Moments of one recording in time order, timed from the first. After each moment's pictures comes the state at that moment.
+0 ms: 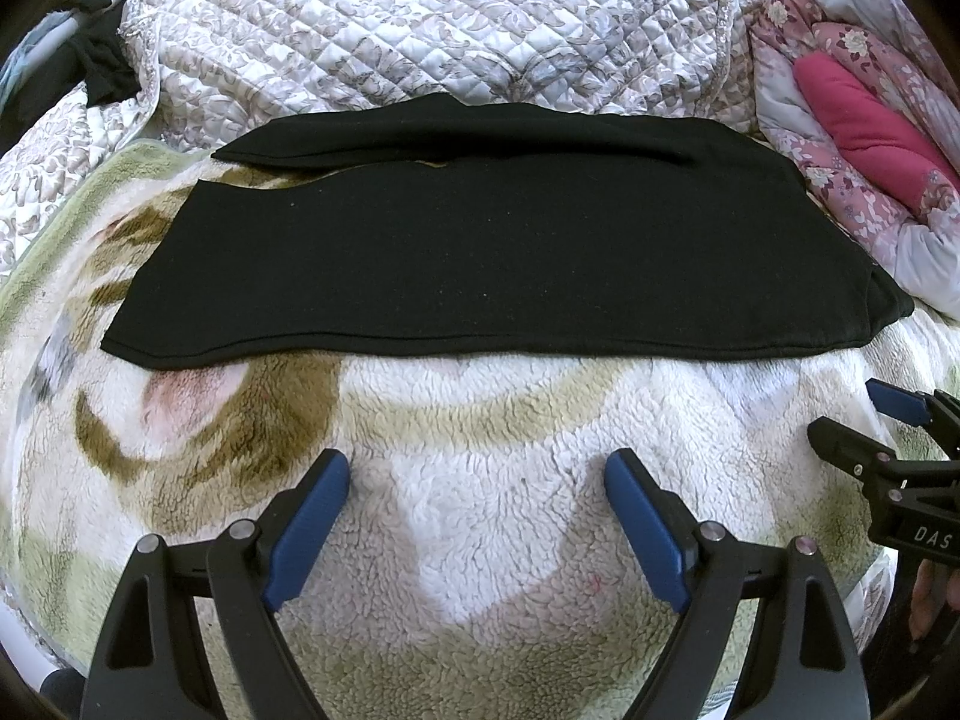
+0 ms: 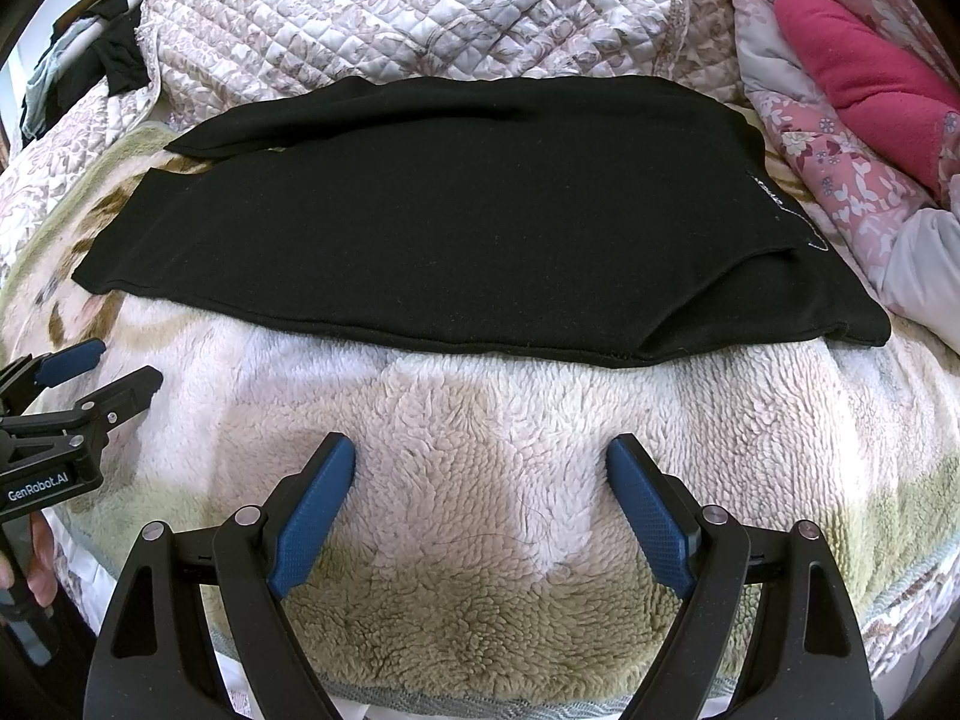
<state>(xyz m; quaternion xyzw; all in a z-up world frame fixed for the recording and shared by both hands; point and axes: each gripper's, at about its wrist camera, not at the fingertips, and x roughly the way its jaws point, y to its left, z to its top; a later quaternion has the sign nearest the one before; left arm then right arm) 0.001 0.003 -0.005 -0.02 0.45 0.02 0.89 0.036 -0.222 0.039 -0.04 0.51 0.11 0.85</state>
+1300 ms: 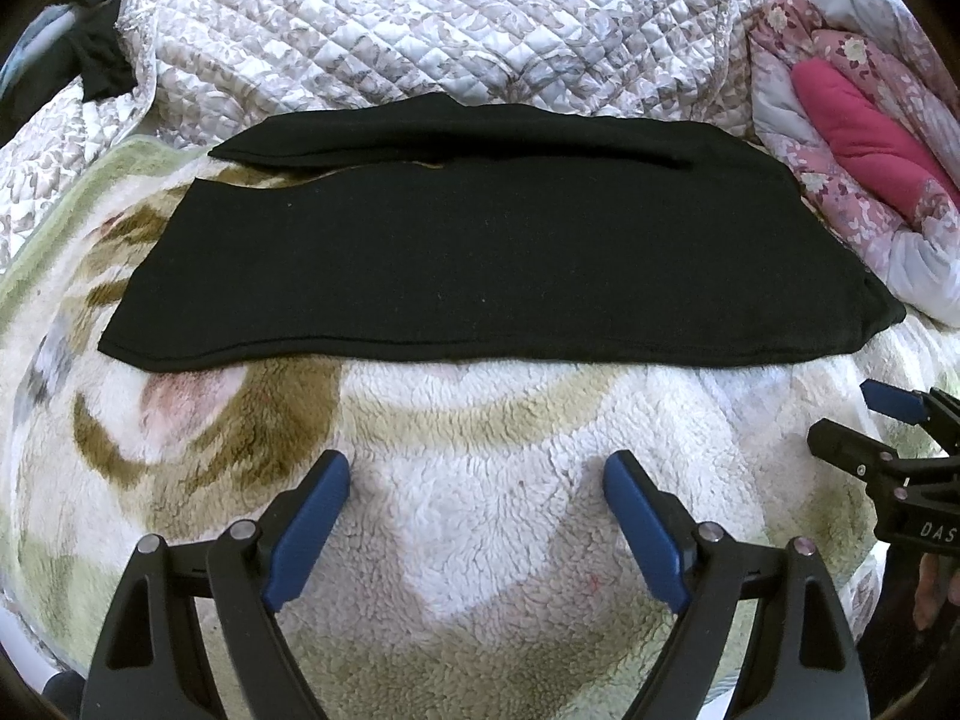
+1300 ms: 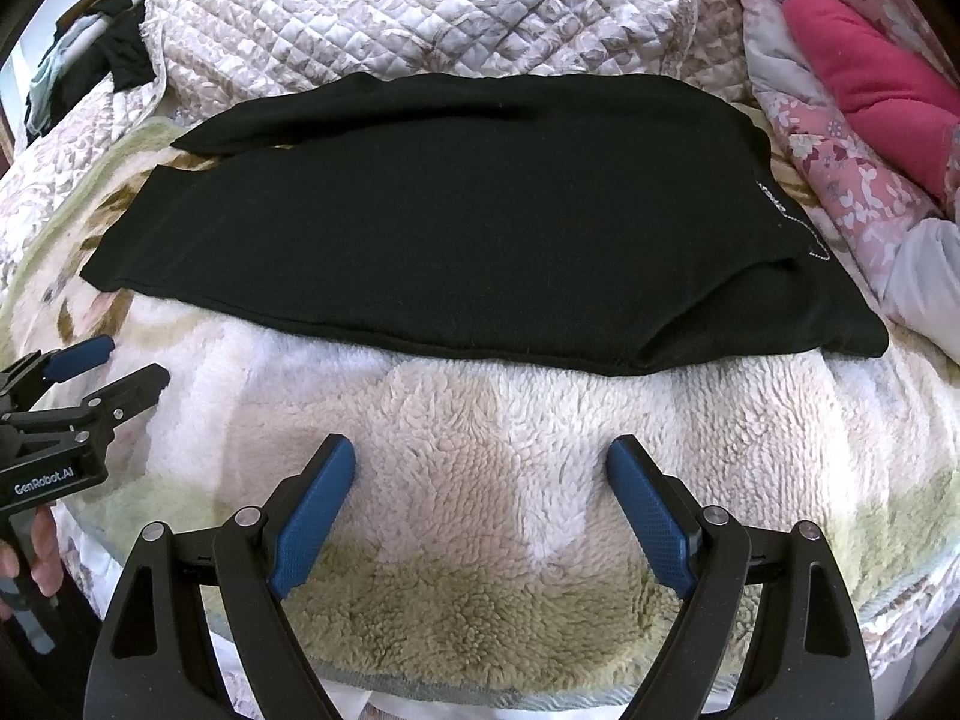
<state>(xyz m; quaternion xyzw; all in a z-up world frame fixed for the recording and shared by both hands) 0.004 0.008 -0.001 -0.03 0.45 0.01 0.89 0.038 -0.224 0.046 -0.04 0.52 0.12 0.84</state>
